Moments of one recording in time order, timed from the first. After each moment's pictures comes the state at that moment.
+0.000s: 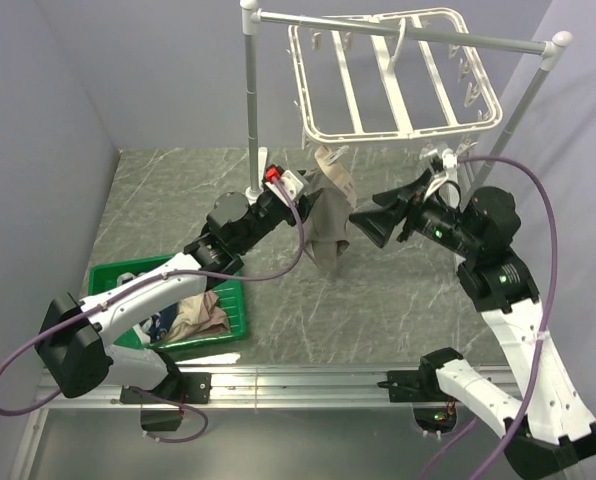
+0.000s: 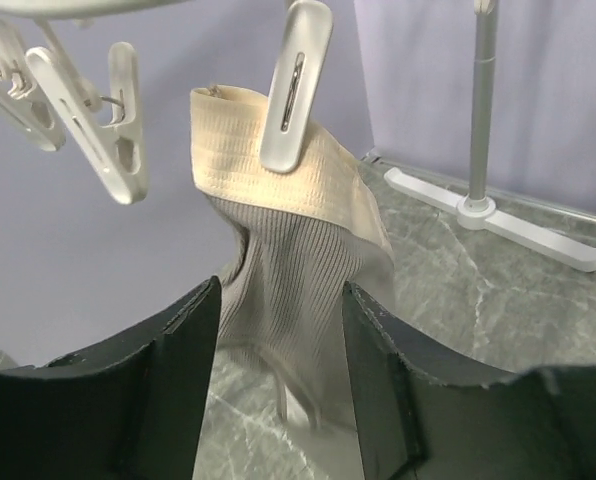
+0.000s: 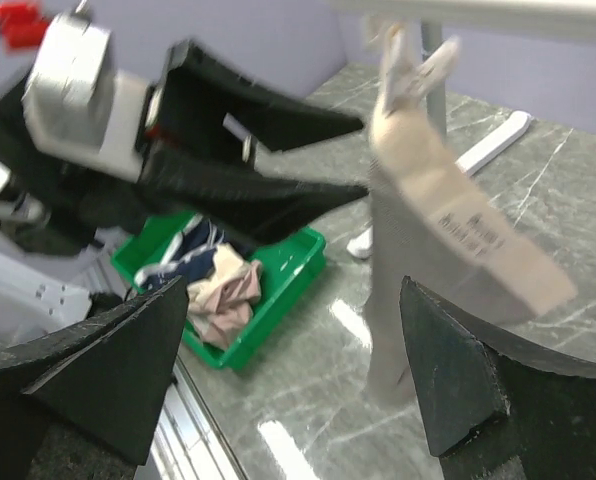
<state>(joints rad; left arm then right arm) -0.82 1.32 1.02 0.49 0.01 0.24 0.31 0.89 1.18 -0.32 -0.59 0.33</state>
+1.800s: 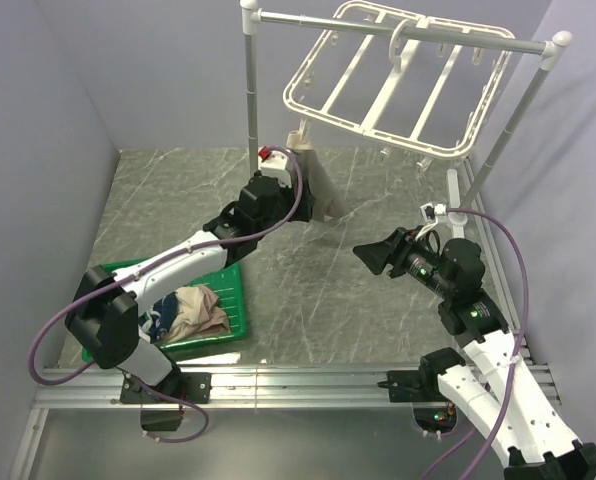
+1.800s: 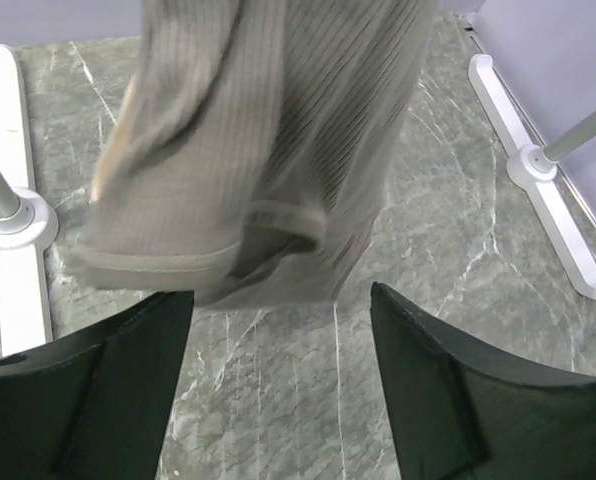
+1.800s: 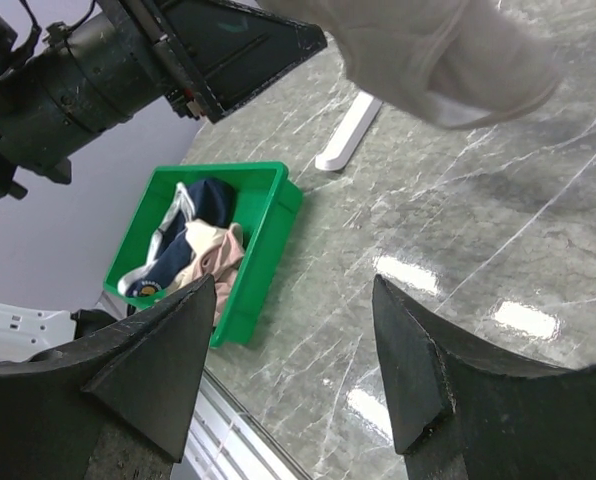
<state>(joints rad) -0.74 1.52 1.16 0.09 -0.24 -0.36 0.31 0.62 0.63 -0.17 -0.40 0.61</state>
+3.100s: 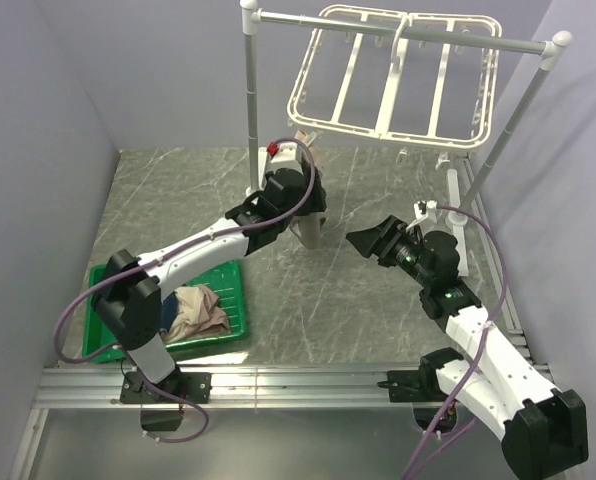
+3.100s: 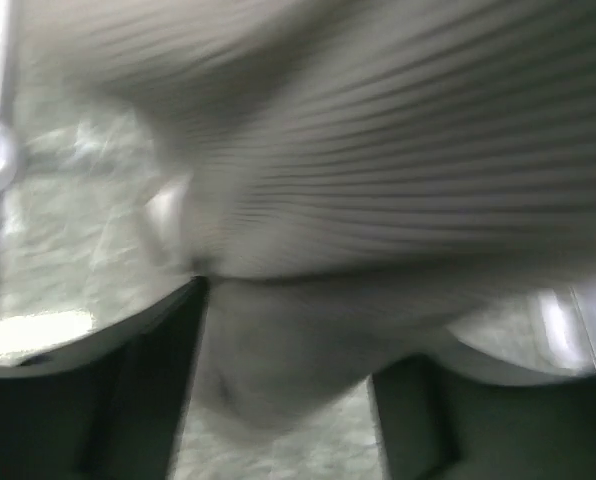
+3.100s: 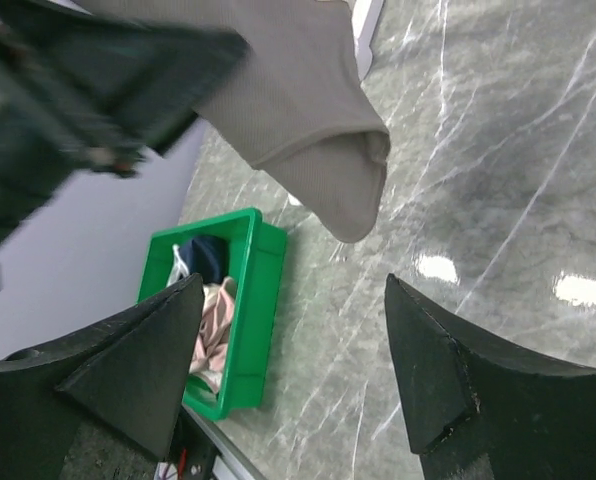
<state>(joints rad) -0.79 1.66 1.35 -0.04 -0.38 -0.59 0.30 0.83 0.50 0.14 -0.30 0.81</state>
